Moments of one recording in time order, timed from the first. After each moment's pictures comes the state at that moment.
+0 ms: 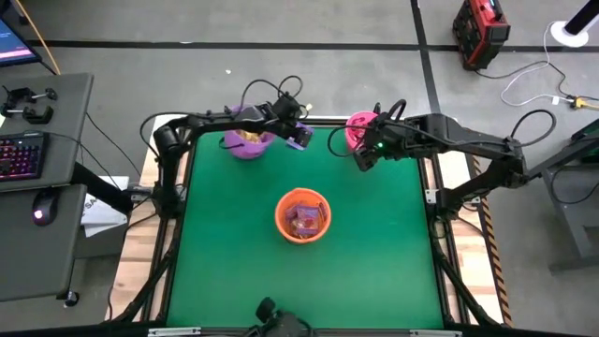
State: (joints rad) left arm 0.58 2.00 1.43 -0.32 0.06 -0.38; right arm -0.12 1.39 1.62 -1.35 0.41 0.76
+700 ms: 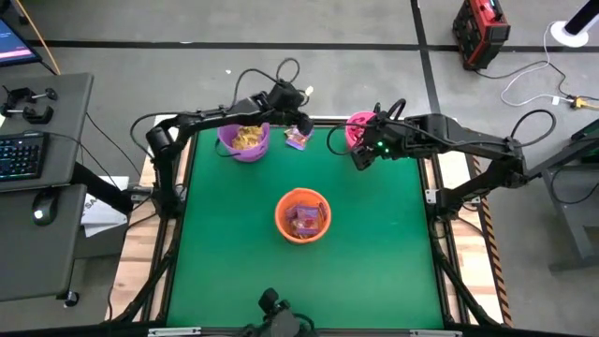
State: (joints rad) left arm 0.59 1.94 1.50 -0.27 0.01 -0.26; right arm -0.12 1.39 1.62 -1.30 0.42 0.76
